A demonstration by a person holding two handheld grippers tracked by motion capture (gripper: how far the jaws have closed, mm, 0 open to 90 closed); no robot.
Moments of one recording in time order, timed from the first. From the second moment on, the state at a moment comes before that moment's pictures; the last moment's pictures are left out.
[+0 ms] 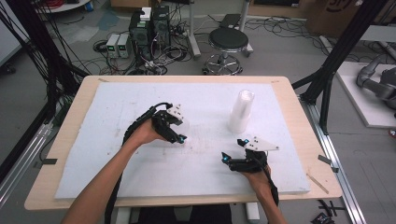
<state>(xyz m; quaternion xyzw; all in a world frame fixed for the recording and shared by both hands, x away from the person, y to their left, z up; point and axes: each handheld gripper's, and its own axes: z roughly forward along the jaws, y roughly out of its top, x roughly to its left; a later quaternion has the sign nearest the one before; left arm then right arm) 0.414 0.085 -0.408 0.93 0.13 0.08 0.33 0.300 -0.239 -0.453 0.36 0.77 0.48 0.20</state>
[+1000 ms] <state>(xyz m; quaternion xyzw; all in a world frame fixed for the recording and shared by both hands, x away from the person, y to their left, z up) 0.361 0.168 -0.424 0.85 0.23 0.12 0.46 0.301 -0.242 -0.454 0.36 0.77 0.49 0.19</state>
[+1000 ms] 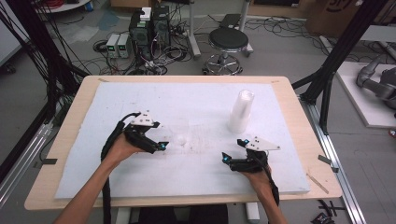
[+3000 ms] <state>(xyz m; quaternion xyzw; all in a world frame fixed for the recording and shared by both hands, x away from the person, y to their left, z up) 0.286 0.249 -0.469 0.69 0.39 0.22 0.56 0.292 -0.245 -0.454 0.35 0.75 0.52 0.23</state>
